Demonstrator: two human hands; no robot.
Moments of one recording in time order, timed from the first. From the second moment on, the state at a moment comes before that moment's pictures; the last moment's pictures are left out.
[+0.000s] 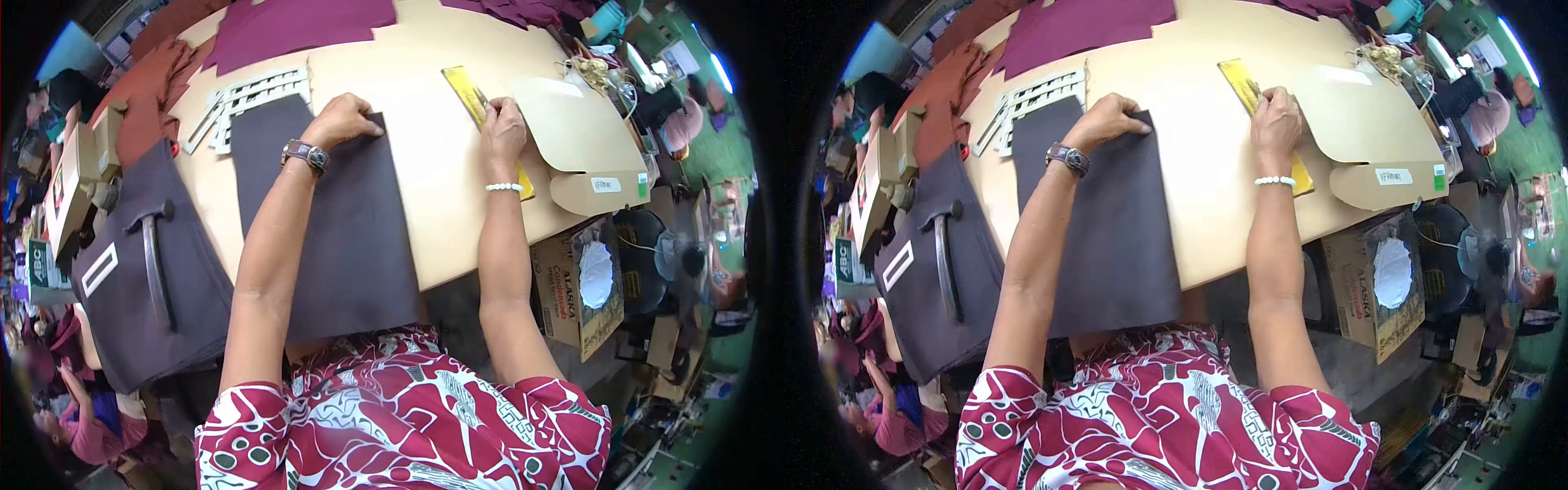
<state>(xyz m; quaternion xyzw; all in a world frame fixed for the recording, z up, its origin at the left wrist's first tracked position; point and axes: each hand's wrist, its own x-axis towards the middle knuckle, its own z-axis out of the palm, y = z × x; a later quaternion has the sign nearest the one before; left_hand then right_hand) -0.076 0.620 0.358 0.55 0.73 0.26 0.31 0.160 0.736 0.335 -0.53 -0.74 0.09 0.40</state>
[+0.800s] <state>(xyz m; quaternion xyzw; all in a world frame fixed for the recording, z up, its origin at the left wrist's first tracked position) -0.050 0.564 0.333 0.43 0.57 0.50 0.50 0.132 0.662 0.341 -0.29 -0.61 0.70 0.22</state>
